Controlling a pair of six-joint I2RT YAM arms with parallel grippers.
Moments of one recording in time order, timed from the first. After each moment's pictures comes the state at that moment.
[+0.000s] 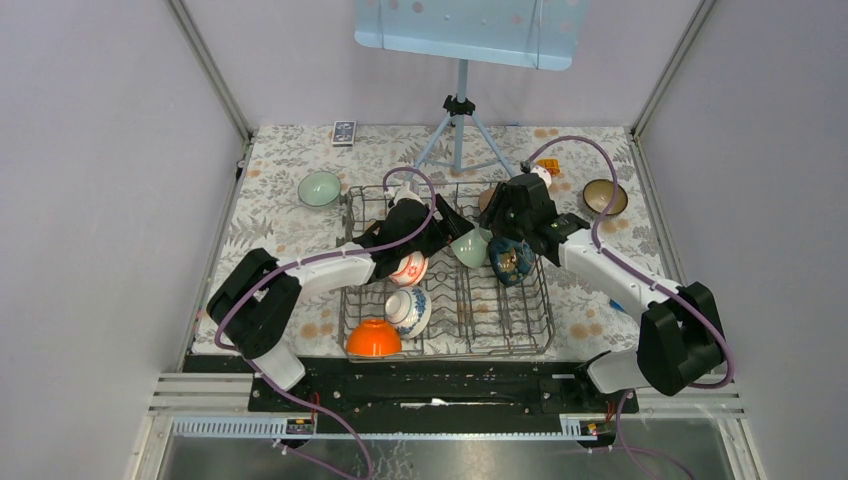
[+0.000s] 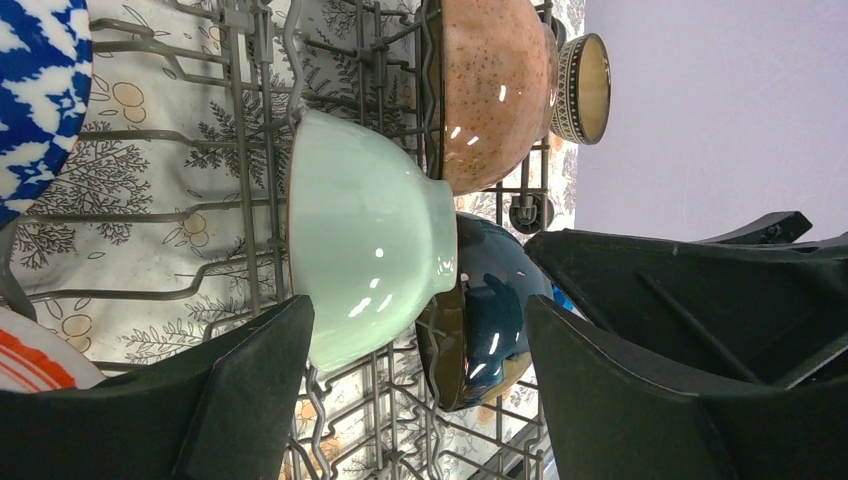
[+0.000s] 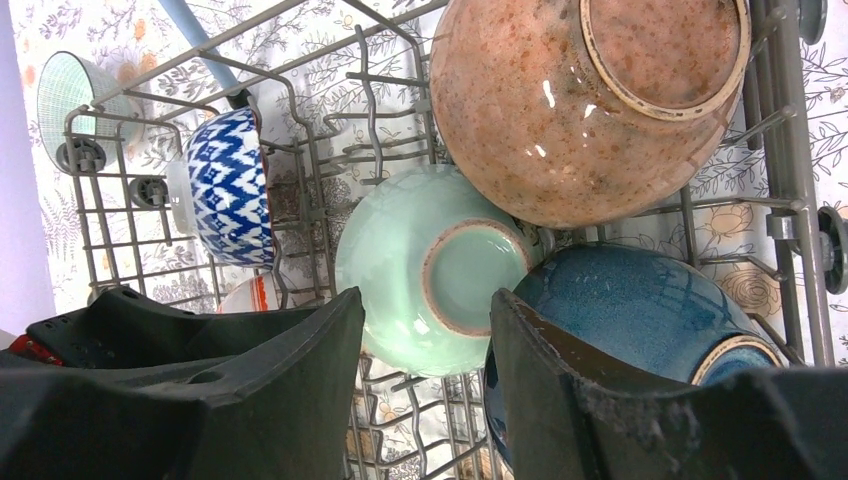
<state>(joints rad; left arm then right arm) -0.75 1.64 0.93 0.25 -0.01 -1.12 0.50 1.40 0.98 -0.27 0.11 0.75</state>
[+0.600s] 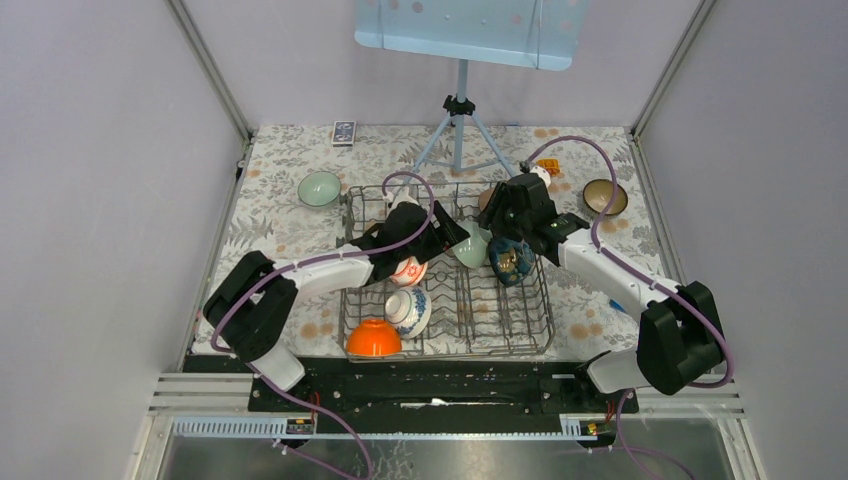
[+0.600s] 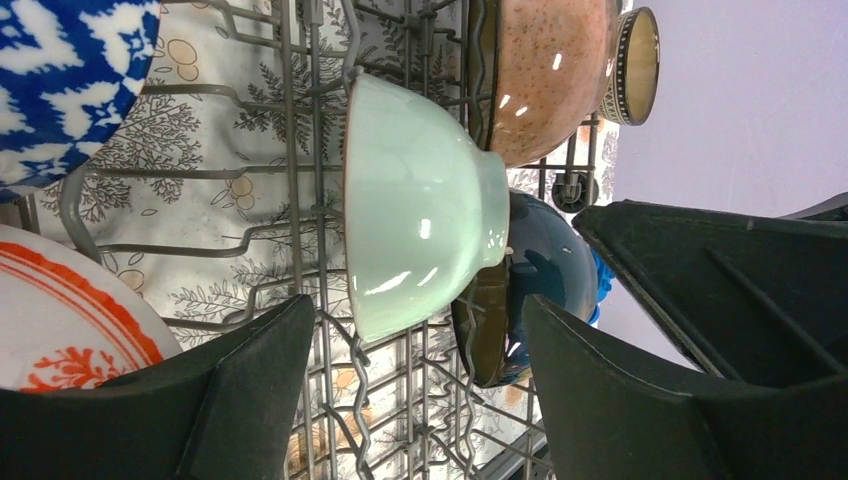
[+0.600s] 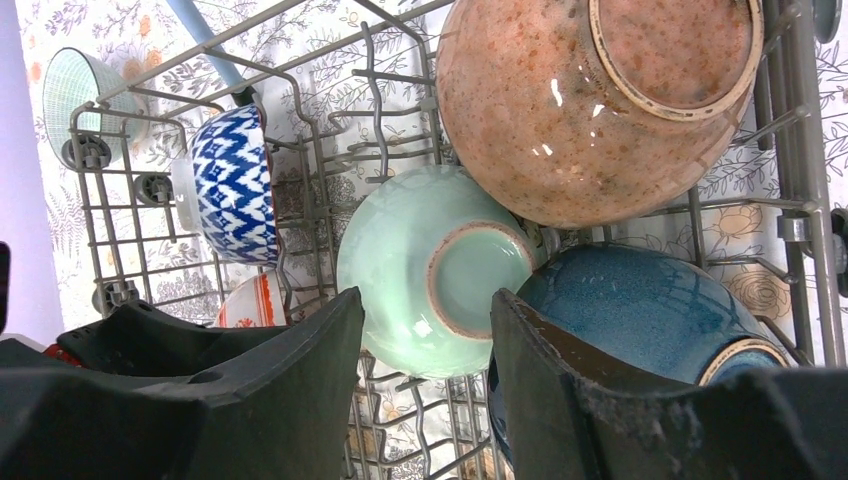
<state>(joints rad) -0.75 1.61 0.92 0.17 -0.01 -1.11 0.50 1.41 0.98 -0.26 0.10 0.75</state>
